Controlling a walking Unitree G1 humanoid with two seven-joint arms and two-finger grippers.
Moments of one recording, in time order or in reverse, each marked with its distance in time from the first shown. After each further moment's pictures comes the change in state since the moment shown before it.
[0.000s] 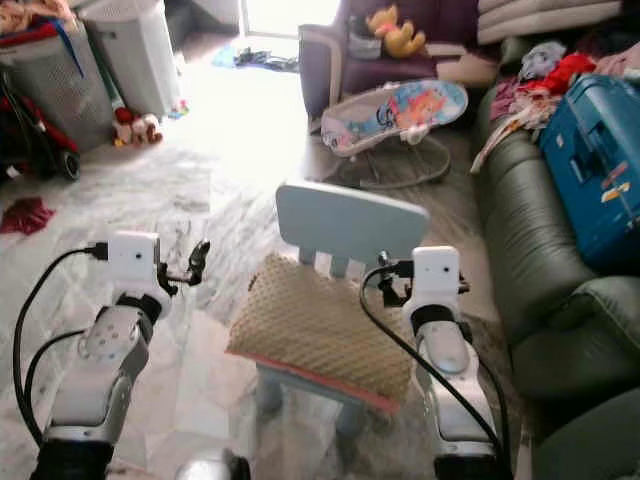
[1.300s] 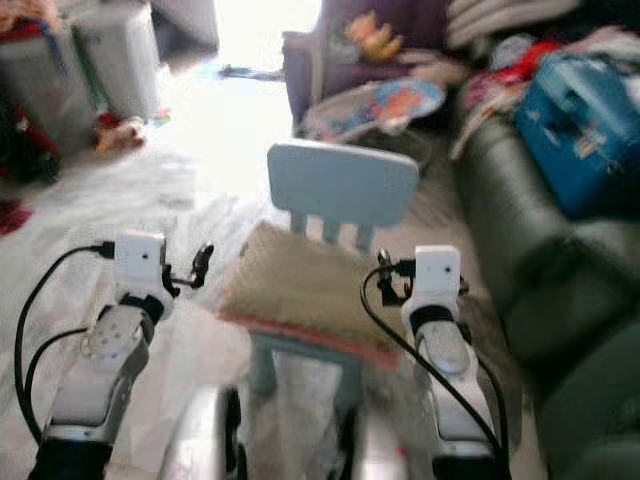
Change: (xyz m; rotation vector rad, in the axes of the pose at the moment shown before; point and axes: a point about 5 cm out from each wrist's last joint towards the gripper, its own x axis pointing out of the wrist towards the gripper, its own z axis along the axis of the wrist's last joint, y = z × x) left arm 0.000 0.000 -0.003 0.039 0.034 -0.027; right arm 0.001 0.004 0.002 0.035 -0.014 0.011
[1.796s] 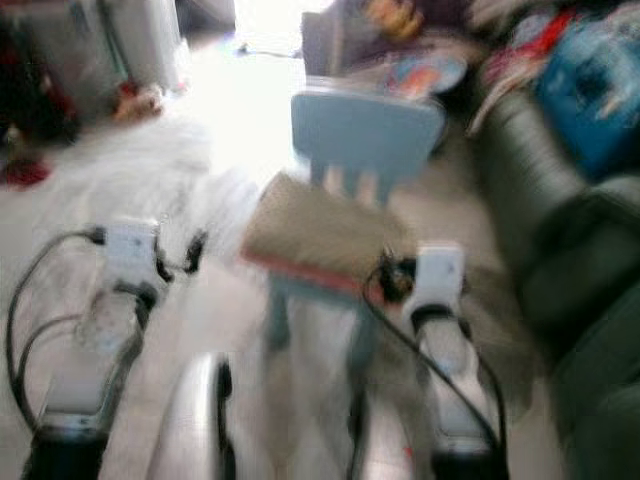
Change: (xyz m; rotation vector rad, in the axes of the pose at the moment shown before) left arm -0.002 0.001 0.001 -0.003 -0.006 0.020; right arm 0.002 0.001 -0.001 0.012 -0.006 0.004
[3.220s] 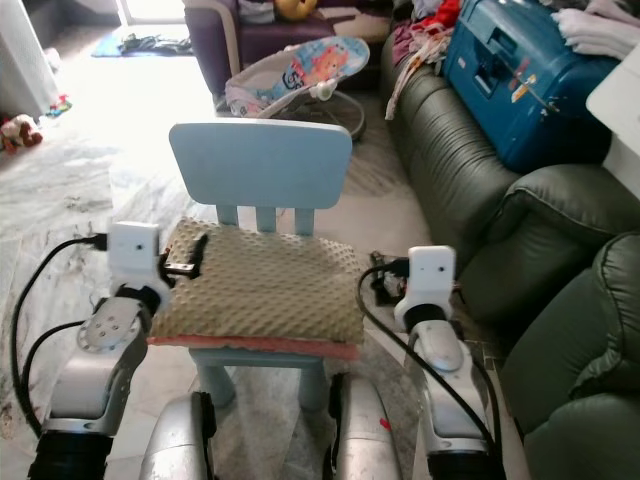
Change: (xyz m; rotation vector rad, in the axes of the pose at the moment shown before) left arm 0.004 0.000 0.008 -0.003 -0.023 0.013; right arm -0.001 0.003 -0.004 0.005 0.023 0.039
